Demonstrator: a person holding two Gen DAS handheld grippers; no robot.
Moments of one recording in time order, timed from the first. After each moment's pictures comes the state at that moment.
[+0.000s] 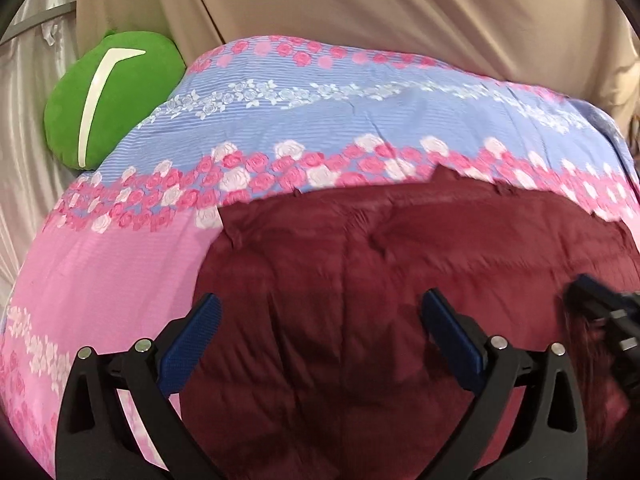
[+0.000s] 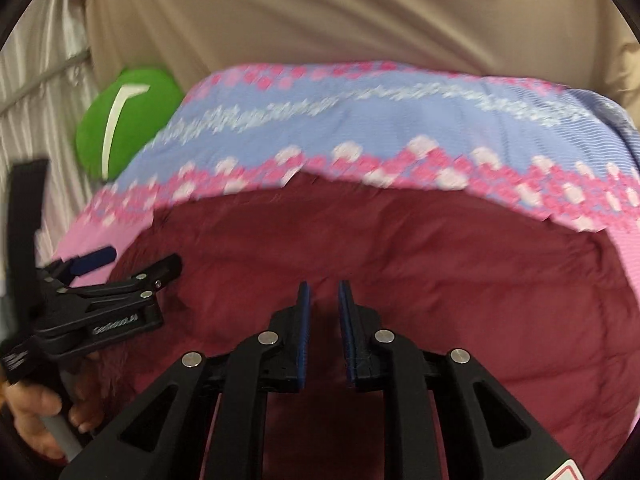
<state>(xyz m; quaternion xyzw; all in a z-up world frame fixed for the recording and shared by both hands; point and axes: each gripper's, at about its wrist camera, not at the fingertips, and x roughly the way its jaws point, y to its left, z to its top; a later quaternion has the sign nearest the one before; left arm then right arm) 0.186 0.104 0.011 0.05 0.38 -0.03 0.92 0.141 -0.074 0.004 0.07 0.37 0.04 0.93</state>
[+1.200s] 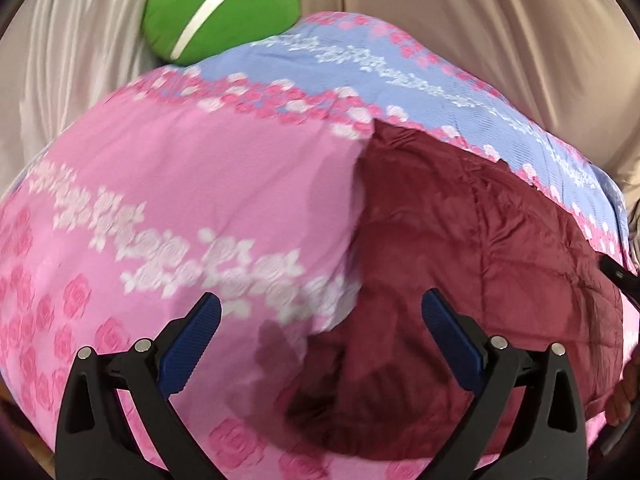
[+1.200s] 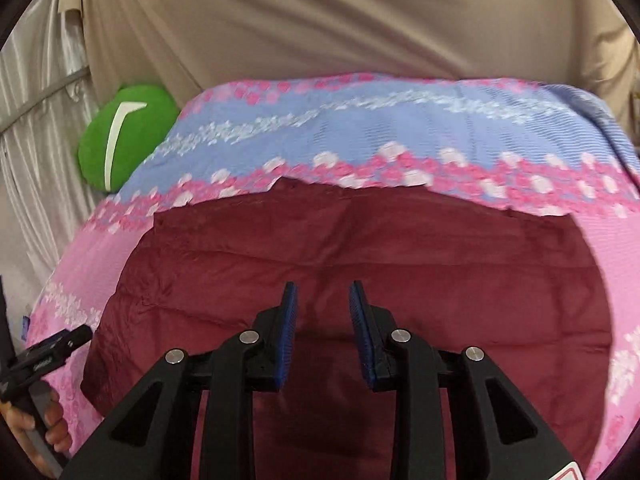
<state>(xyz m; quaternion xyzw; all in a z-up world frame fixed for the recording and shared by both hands) 0.083 0.234 -0.007 -0.11 0.40 0.03 0.91 0.110 -0.103 0.024 0.10 0.36 0.04 0.93</state>
